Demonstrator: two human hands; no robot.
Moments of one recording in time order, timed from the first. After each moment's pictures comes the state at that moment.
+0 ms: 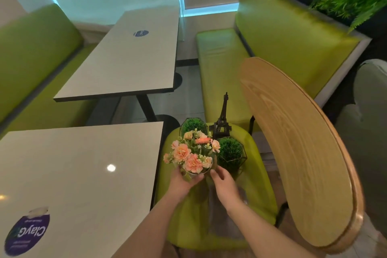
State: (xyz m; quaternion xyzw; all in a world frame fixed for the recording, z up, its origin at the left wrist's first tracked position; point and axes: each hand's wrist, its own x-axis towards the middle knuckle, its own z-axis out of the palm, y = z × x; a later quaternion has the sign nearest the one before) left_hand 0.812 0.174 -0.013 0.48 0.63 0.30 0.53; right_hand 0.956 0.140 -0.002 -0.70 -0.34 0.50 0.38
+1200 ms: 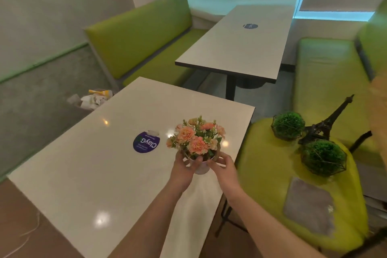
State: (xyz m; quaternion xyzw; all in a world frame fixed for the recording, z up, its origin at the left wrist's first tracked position) left_hand 0.615 0.016 0.037 0.35 0.69 0.50 0.40; right_hand 0.746 0.050 0.036 -0.51 -0.46 0.63 0.35
